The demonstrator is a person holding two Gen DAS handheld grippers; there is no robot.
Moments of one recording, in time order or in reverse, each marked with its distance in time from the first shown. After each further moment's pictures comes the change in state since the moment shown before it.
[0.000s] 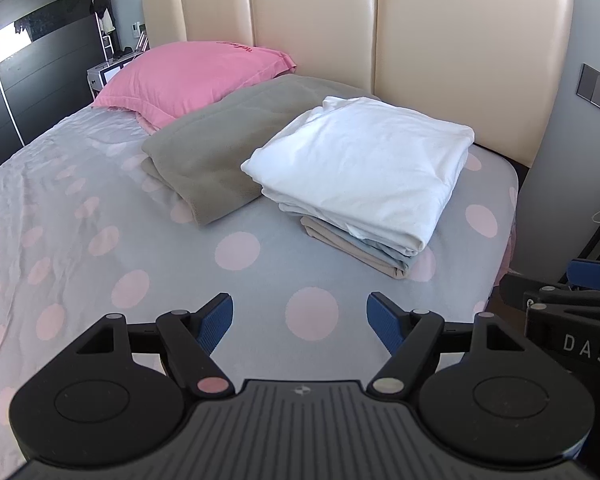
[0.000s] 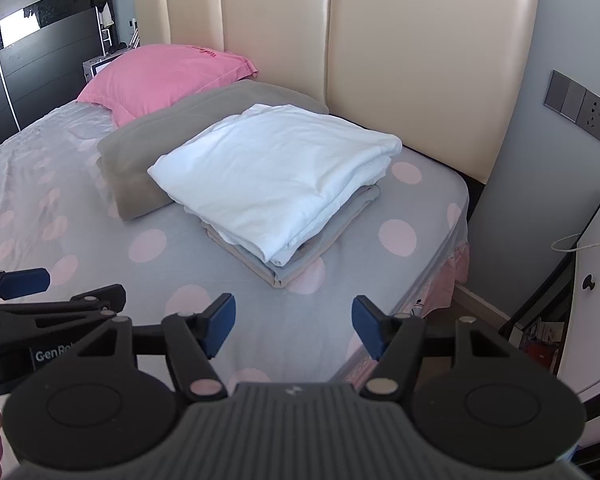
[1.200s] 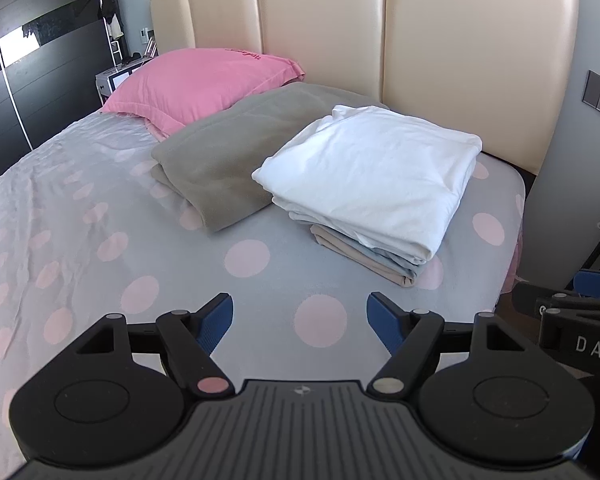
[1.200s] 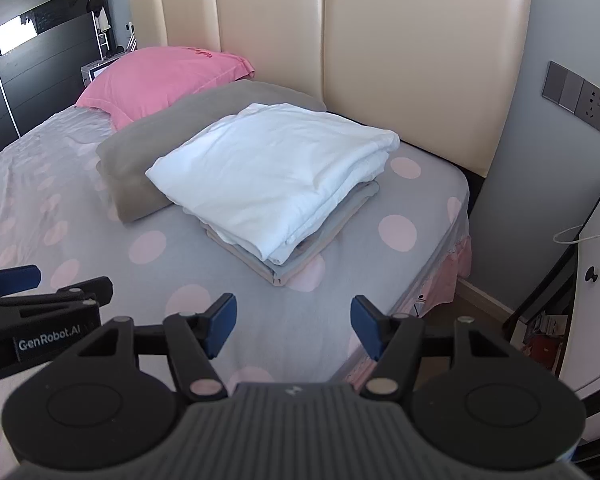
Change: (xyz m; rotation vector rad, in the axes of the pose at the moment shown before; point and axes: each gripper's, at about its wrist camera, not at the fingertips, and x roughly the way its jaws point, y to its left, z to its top) left arm -0.003 0.004 0.003 -0.006 -0.020 0.022; right arm 0.000 -0.007 -0.001 0.024 0.003 0.008
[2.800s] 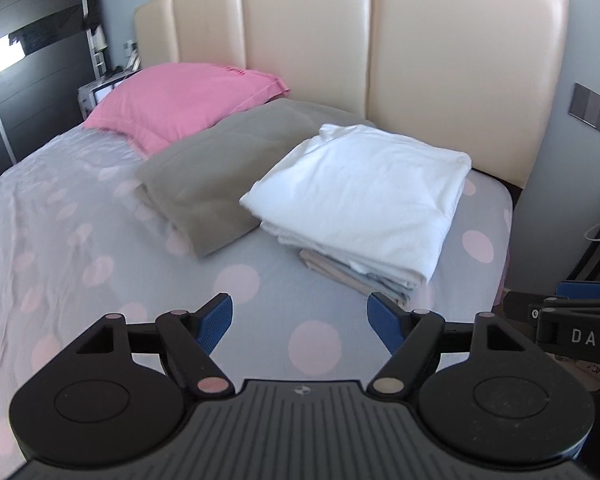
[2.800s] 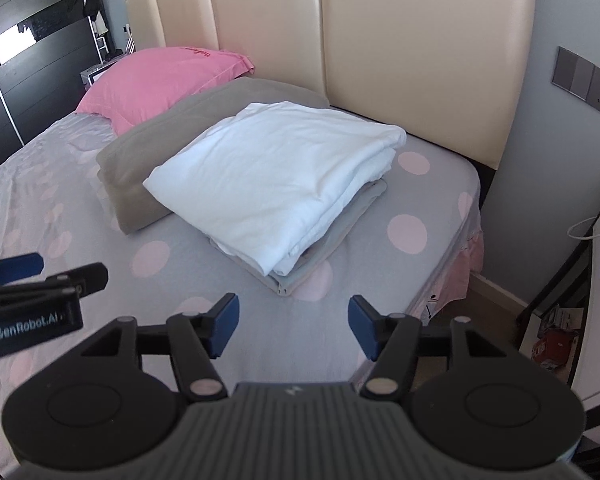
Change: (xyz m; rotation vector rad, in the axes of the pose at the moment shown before) left arm 0.008 0.013 0.014 0.002 -0.040 -0.053; right arm 0.012 -0.007 0.012 0.052 0.022 0.028
